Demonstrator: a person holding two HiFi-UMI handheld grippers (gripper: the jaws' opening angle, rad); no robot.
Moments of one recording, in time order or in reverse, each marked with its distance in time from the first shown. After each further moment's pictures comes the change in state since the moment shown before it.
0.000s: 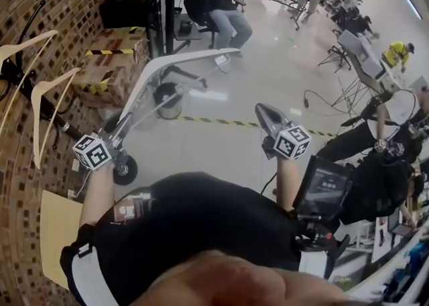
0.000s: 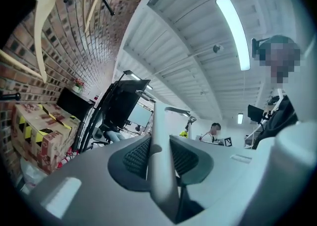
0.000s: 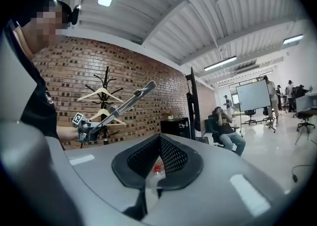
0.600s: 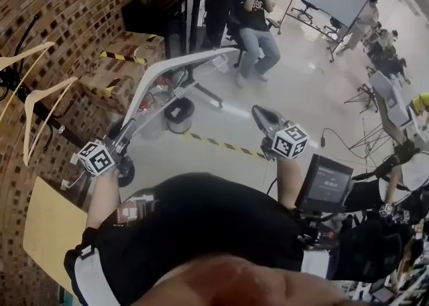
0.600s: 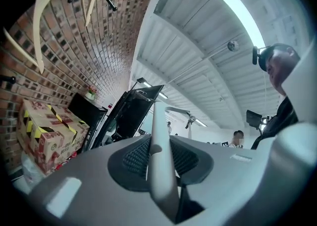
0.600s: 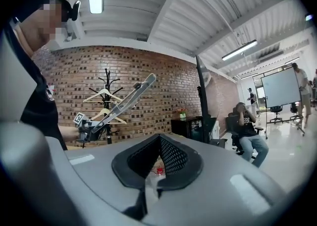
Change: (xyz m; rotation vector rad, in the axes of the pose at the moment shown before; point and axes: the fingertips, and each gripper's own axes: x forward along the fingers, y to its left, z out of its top) left arm 0.106 0.009 0.000 -0.028 -0.146 0.199; right arm 0.118 -0.146 0.029 -0.030 0.045 0.265
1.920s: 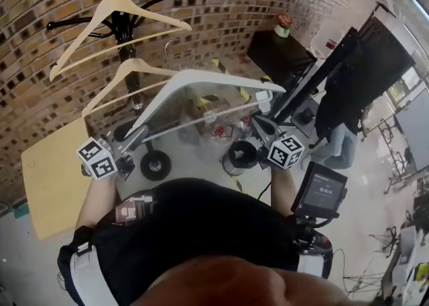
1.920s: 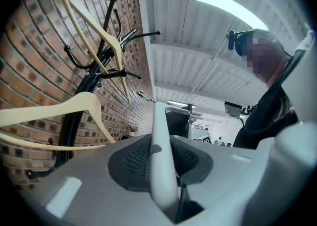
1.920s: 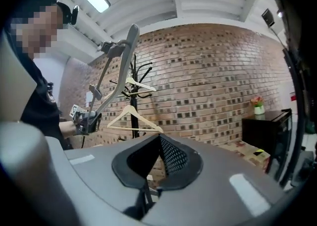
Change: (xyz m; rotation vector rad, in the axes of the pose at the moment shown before) left arm -0.180 0.076 0.150 0.256 -0.219 0.452; right arm 0.401 0.181 0.032 -0.049 0.092 0.704
